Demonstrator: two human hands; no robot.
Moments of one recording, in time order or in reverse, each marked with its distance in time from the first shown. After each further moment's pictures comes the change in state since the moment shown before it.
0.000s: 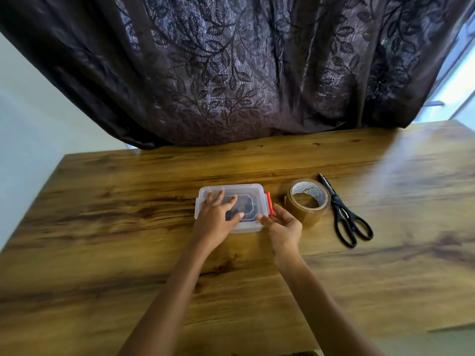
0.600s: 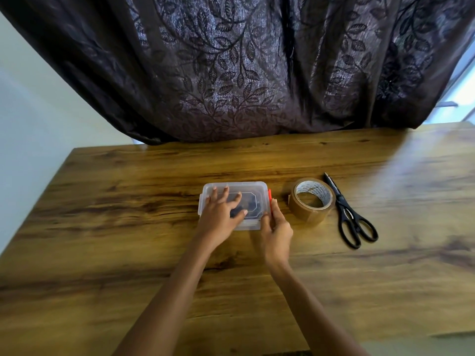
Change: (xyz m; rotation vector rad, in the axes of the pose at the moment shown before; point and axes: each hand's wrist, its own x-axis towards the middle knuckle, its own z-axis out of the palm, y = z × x) left_hand -0.001 0.004 0.000 0.041 -0.030 -0.007; right_hand -0.006 0.022 0.008 -0.328 -0.072 -0.329
